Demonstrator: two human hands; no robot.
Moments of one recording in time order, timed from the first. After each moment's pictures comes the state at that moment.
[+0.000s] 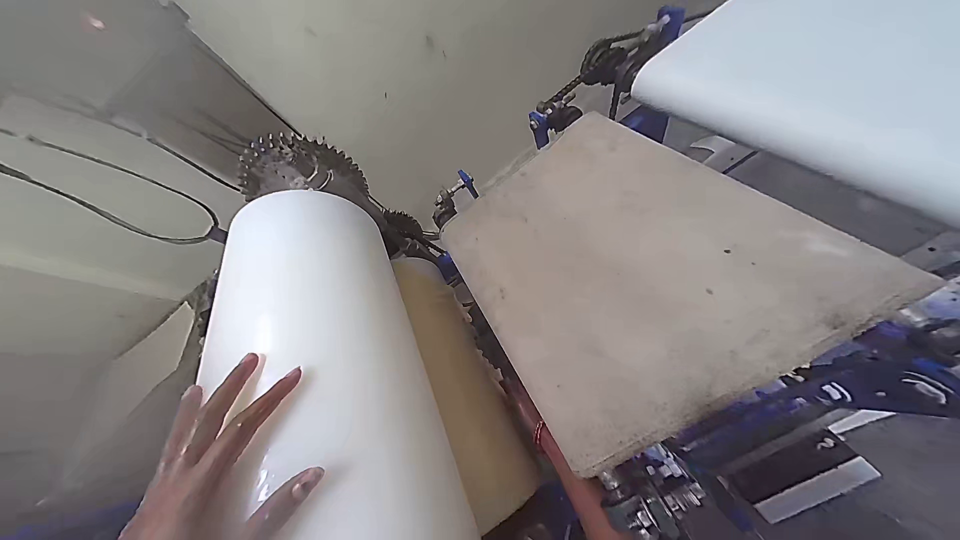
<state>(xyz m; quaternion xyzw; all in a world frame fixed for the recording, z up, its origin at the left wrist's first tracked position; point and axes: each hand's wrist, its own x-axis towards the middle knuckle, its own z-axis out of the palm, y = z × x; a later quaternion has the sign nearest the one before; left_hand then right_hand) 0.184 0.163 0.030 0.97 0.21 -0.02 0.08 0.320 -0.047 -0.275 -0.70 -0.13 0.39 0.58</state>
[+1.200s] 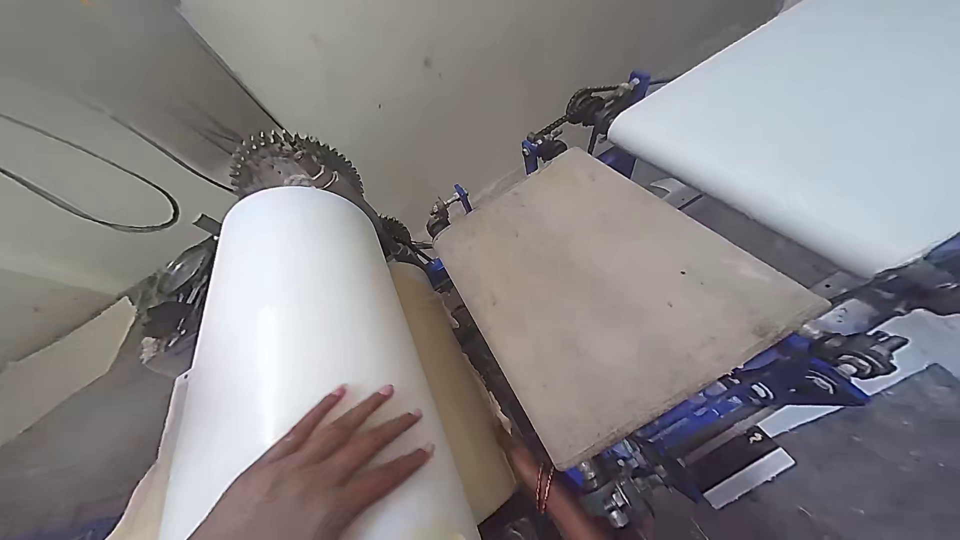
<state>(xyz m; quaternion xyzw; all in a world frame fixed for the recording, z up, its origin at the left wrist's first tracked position) 0.209 0.131 0.028 0.98 -0.07 -0.20 0.04 0.281 -0.024 -0.320 -0.60 -0.03 0.53 0.60</state>
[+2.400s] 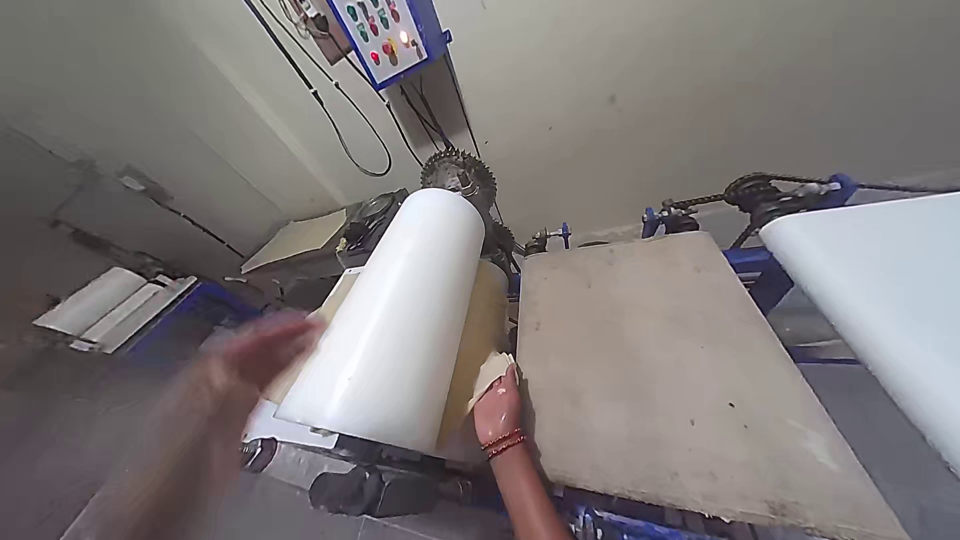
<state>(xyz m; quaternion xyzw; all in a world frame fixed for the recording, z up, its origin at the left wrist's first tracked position) 0.172 -0.011 0.088 0.82 0.32 0.36 0.31 0.347 -0.004 -0.175 -0.24 0.14 0.52 0.81</state>
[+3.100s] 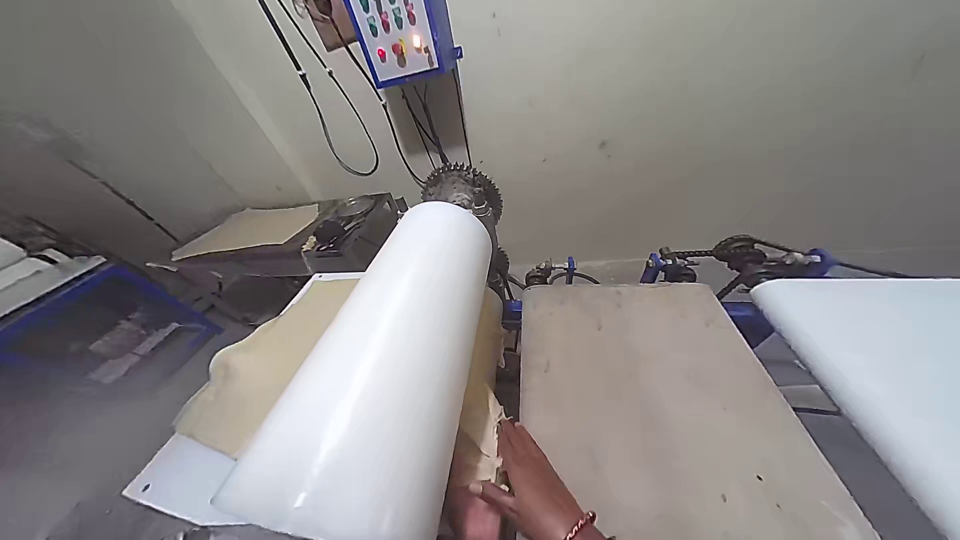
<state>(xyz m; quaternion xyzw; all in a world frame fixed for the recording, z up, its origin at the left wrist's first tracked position) 0.298 -0.024 -0.211 0.12 0.41 0.60 0.68 0.403 -0.039 -0.156 -0.68 -0.60 0.39 0.17</state>
